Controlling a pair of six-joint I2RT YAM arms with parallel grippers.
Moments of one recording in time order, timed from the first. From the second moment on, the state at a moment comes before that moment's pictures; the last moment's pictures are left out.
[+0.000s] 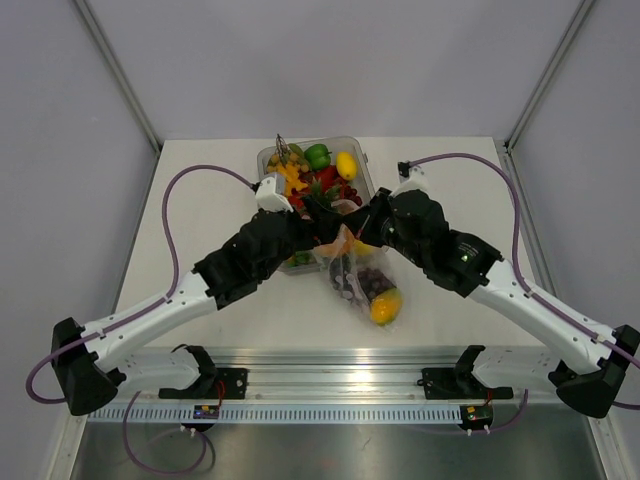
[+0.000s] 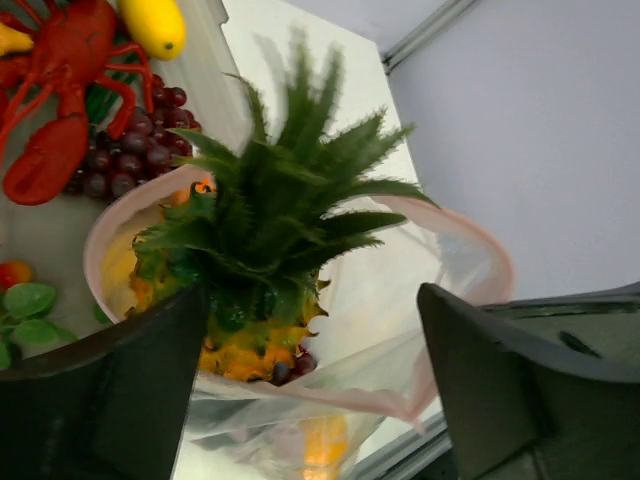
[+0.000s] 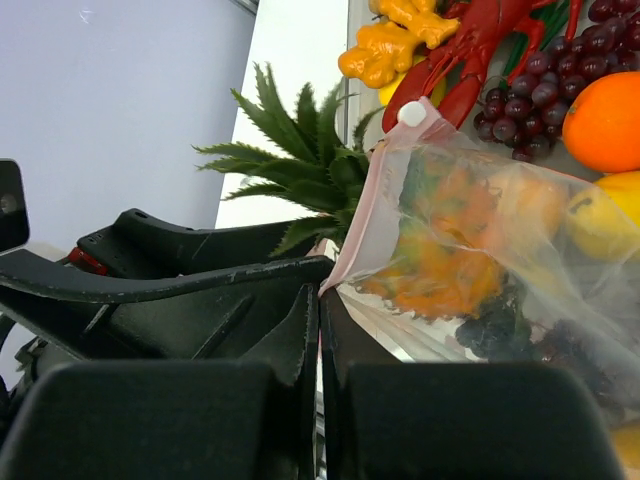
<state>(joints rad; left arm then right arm) -0.92 1.13 0.97 -0.09 -0.39 -0.82 0.88 1.16 1.23 -0.43 0.28 0.89</state>
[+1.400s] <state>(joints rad) -0.53 1.22 0.99 -0.35 0.29 -0.91 0.88 1.13 1.21 -0.43 0.29 0.89</state>
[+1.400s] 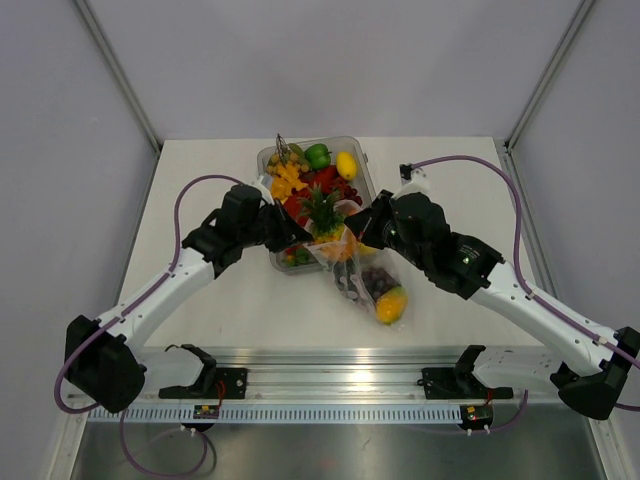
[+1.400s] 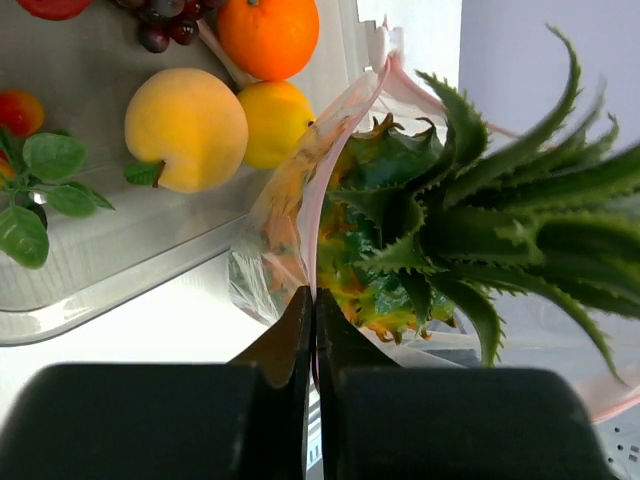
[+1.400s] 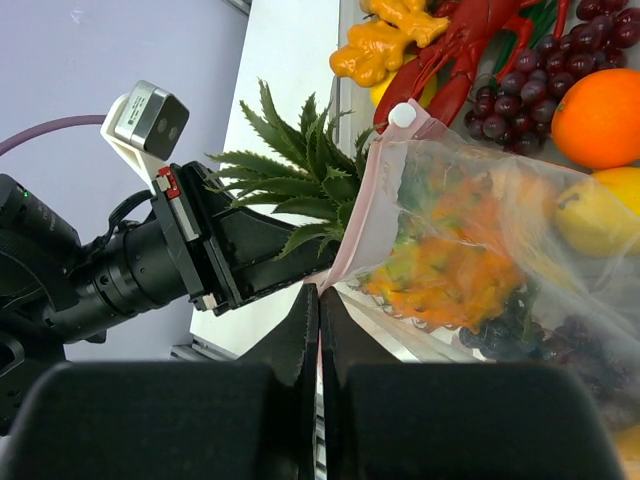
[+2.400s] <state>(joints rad) -0.66 1.45 1.55 -0.50 0.38 -0.70 0.84 0.98 1.40 -0.64 0.46 0.72</state>
